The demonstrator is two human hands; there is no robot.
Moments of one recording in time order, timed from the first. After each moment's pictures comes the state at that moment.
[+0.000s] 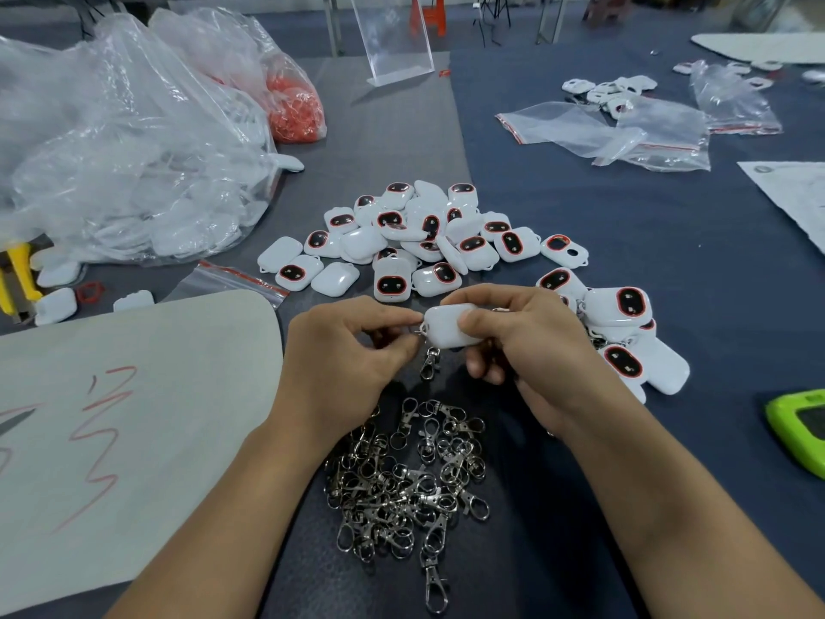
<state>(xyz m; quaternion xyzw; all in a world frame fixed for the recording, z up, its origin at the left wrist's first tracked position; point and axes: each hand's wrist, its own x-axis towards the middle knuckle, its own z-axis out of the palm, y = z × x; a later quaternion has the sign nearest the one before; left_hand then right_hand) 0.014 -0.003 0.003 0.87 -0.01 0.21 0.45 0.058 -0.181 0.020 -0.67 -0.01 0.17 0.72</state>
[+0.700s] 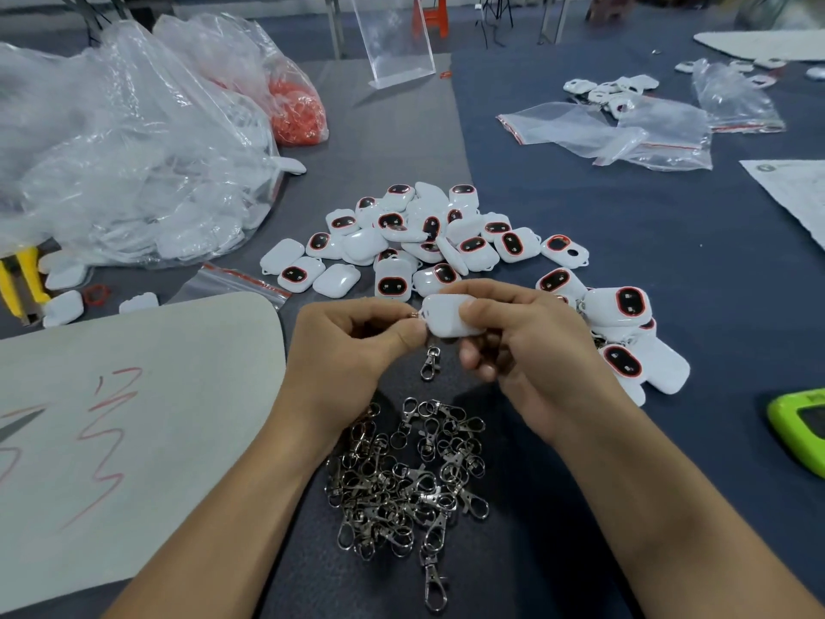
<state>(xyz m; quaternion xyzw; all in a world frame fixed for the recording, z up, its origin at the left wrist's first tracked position) 0.011 -0.009 0.011 0.78 0.04 0.15 0.61 0.051 -0.178 0.027 -0.58 0.02 0.21 0.79</state>
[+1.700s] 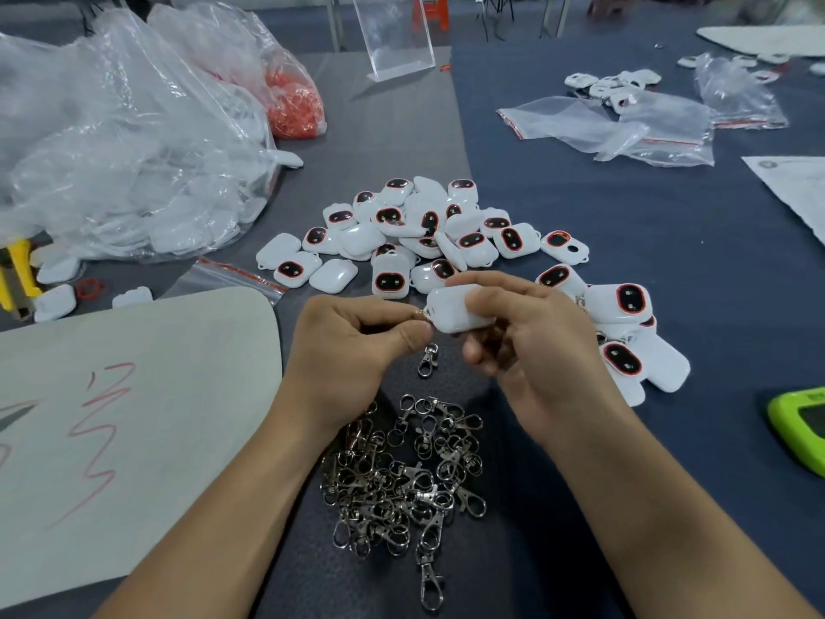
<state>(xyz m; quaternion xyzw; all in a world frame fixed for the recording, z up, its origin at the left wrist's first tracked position) 0.014 -0.010 0.011 0.79 -0.01 0.15 0.60 0.046 -0.177 0.031 -0.57 0.03 0.15 0.81</state>
